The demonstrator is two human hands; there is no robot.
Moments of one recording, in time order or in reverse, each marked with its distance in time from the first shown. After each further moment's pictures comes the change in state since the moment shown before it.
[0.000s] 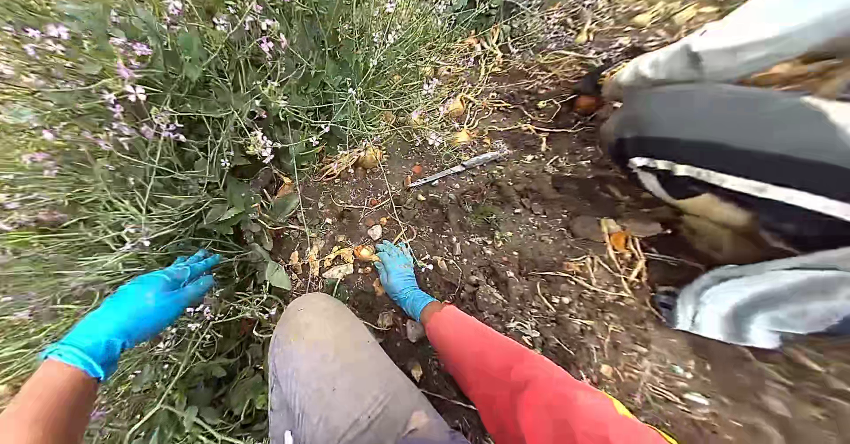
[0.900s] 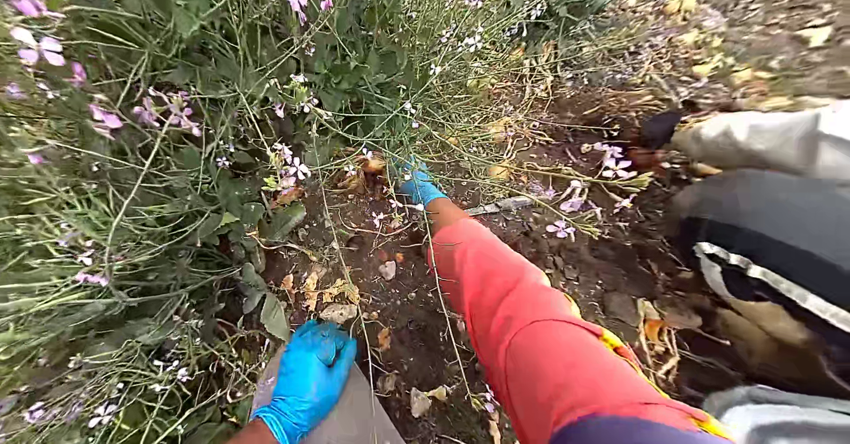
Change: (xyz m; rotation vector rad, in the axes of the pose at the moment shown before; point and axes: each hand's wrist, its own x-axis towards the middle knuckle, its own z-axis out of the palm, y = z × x) left_hand 0.079 0.146 0.198 -0.397 0.341 0.293; right_hand 0.334 0.037 -0.068 0.184 -0.167 0.365
